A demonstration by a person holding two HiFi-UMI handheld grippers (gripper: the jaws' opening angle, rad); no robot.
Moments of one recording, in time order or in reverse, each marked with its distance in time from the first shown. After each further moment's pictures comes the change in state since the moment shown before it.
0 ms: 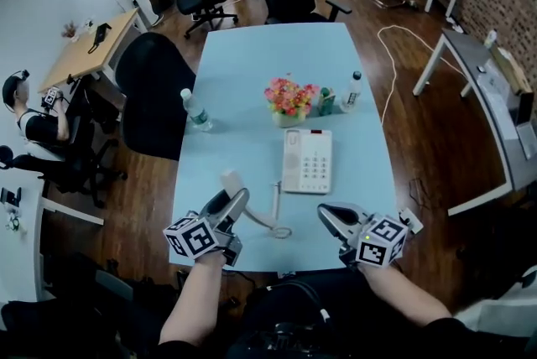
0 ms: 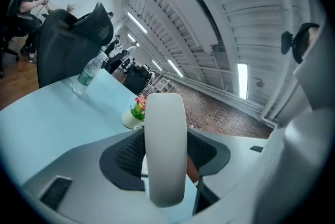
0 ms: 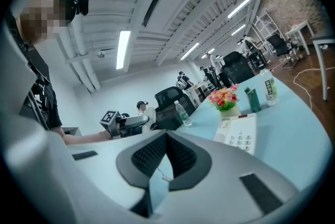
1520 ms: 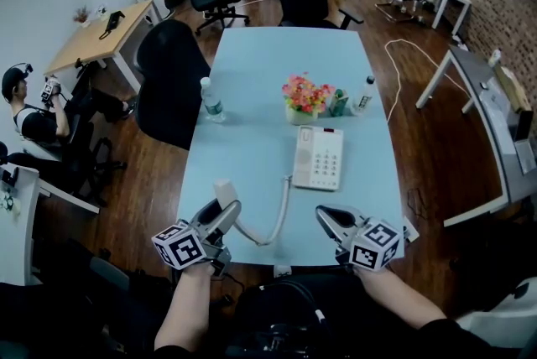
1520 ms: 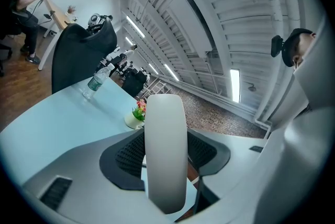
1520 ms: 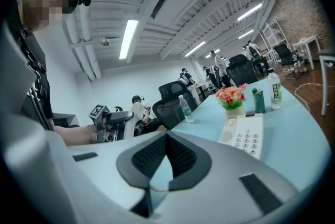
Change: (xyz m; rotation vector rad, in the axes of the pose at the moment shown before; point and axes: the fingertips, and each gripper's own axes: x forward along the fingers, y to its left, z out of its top) left arm -0.084 0.004 -0.005 -0.028 -0.040 -0.074; right arm 0.024 0.035 -0.024 -0.103 0.049 -0.035
